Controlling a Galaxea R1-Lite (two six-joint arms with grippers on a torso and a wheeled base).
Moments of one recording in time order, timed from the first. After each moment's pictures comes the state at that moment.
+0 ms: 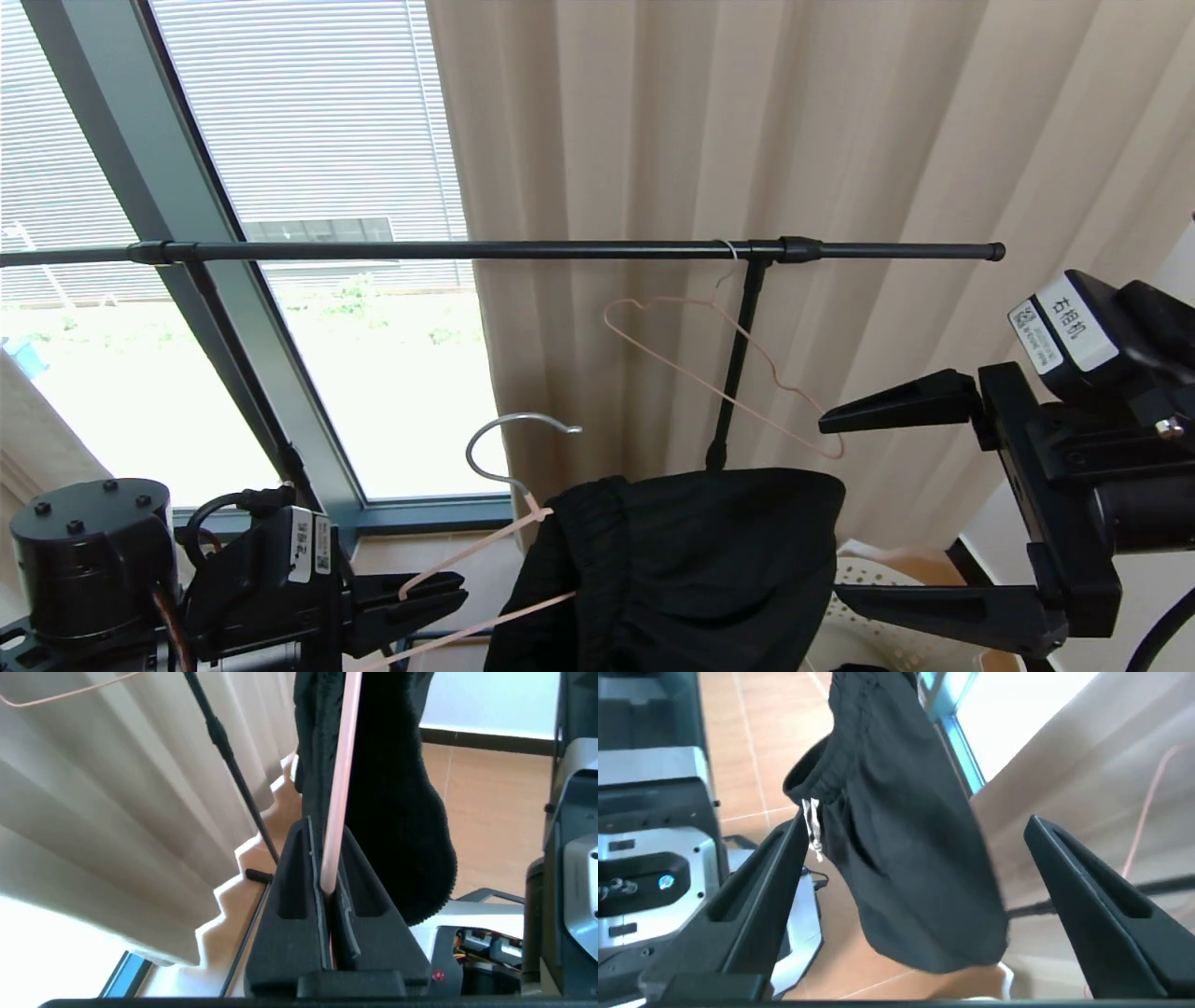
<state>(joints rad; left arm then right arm) -0.32 1.57 -0.13 -1.06 -0.75 0.49 0.57 1.34 -1.02 0.30 0.50 -0.54</state>
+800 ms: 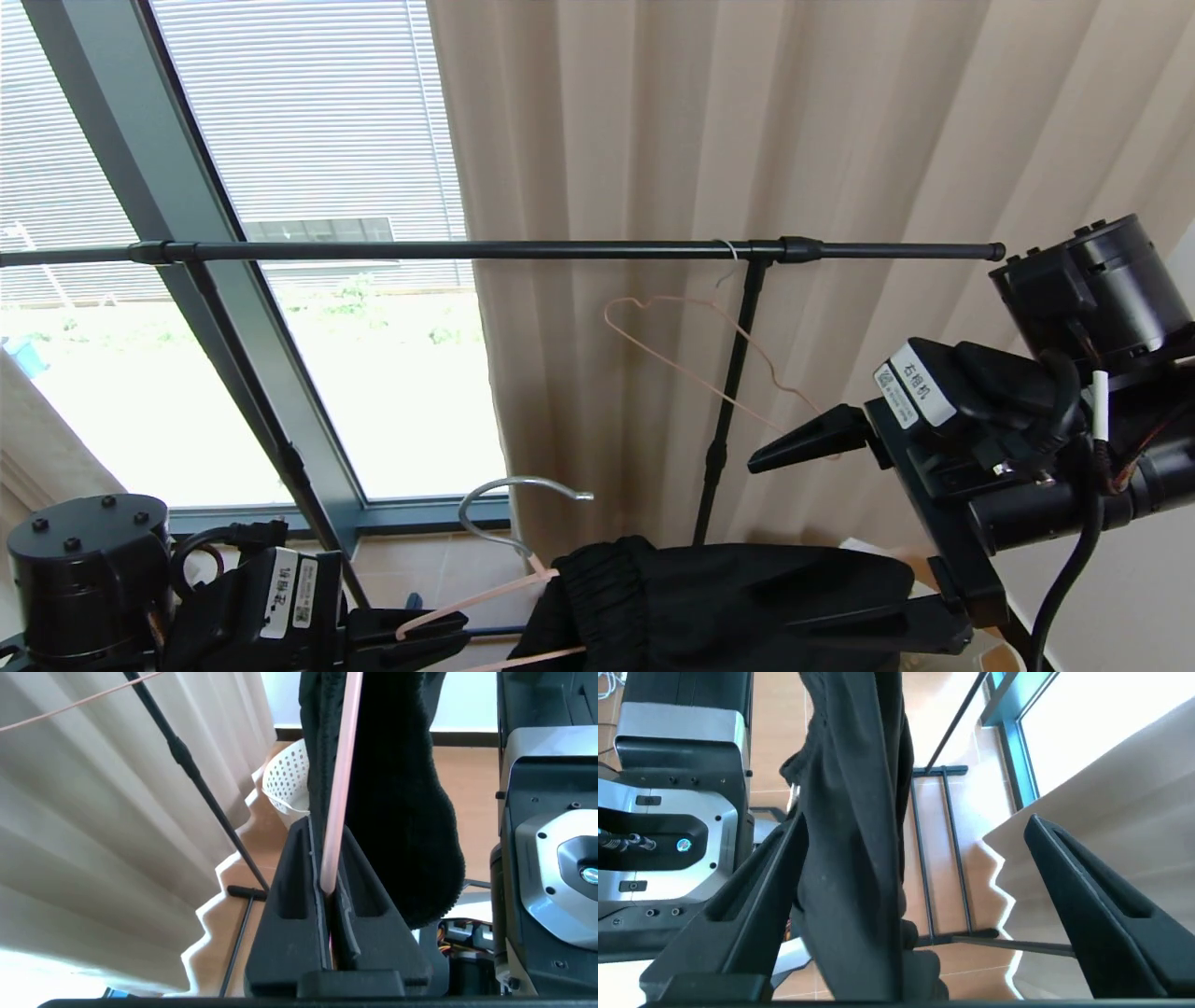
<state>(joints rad) -0.33 1.56 -0.09 -1.06 -0.86 0.55 0.54 1.52 -1.06 0.36 0.67 -0.72</state>
